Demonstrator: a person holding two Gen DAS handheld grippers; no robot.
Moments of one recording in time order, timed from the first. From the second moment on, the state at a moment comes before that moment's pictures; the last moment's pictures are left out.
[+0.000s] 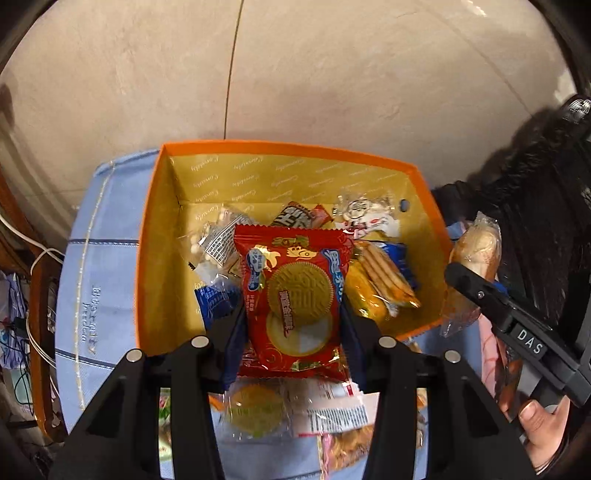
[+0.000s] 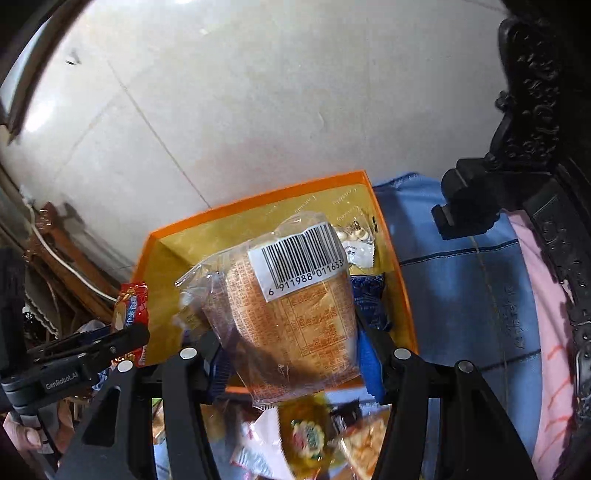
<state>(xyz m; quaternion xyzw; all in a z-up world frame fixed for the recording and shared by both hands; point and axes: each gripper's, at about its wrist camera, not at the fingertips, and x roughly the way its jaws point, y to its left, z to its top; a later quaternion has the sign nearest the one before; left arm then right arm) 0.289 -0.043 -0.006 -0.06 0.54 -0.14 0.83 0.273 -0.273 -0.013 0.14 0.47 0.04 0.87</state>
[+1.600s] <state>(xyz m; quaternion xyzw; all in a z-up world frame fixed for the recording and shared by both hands) 0.072 0.072 -0.083 -0.06 0.58 -0.11 0.80 0.006 -0.249 -0.093 0.13 0.55 -0.04 0.82</state>
